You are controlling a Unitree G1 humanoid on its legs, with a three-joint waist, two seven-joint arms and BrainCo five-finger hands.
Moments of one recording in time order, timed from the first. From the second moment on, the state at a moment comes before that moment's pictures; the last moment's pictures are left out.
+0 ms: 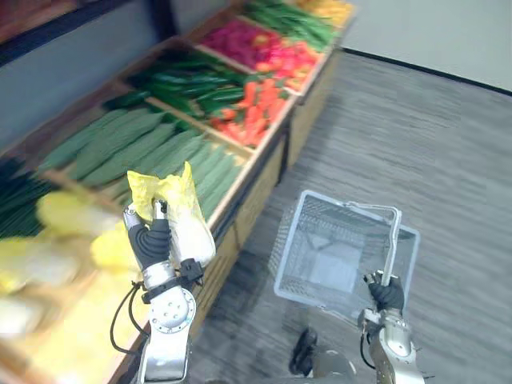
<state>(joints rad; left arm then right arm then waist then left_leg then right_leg) 0.10 -0.02 -0.05 -0.32 0.29 -0.10 0.50 0.18 -0.01 -0.14 0.10 0.10 -0.07 -0.23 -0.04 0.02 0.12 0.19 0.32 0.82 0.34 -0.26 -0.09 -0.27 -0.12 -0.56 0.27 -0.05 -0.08</state>
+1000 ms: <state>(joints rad) 0.07 0.06 -0.39 -0.04 -0.10 -0.13 0.30 0.10 -0.10 0.21 0.09 0.27 -0.02 -0.08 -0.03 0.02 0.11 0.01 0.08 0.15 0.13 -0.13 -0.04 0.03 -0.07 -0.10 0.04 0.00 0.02</state>
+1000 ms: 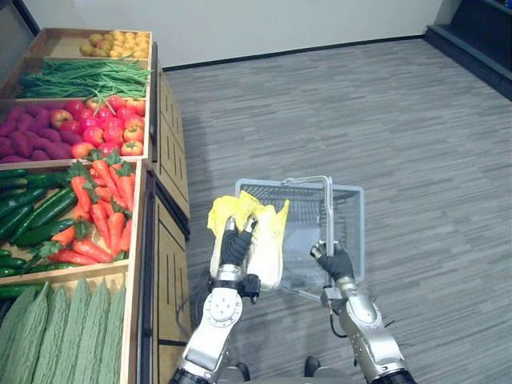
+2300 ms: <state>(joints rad) 0.02 0.08 -0.32 0.41 -0.07 -0.08 0.25 0.07 -0.17 0.46 0.00 0.35 0.02 0.05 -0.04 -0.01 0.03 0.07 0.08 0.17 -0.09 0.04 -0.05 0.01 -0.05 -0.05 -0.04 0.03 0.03</state>
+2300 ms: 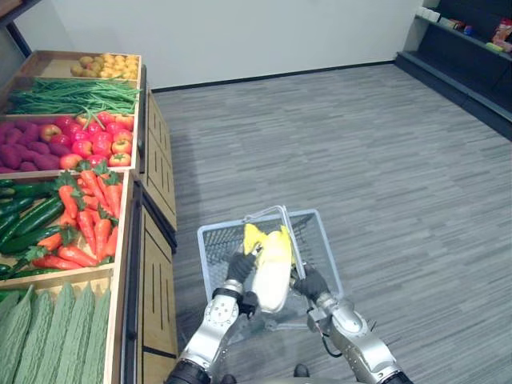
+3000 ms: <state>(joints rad) 0.06 0.06 -0.30 0.20 0.04 -0.09 0.19 0.10 -0.14 0.34 -0.06 0.31 0.01 0.08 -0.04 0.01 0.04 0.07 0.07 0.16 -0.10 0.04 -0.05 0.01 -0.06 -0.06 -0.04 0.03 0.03</state>
